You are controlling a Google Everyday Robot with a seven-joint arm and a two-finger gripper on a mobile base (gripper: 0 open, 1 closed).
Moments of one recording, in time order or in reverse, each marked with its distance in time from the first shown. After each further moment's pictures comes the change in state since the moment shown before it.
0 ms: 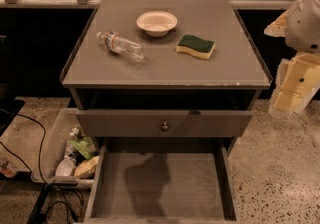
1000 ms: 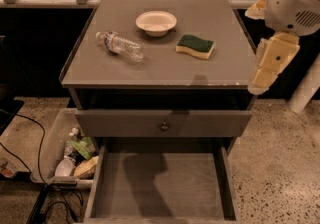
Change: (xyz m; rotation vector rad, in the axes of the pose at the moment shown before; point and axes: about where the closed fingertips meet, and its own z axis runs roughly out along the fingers) arm -0.032 -0.038 0.005 0.039 -0.088 -0.051
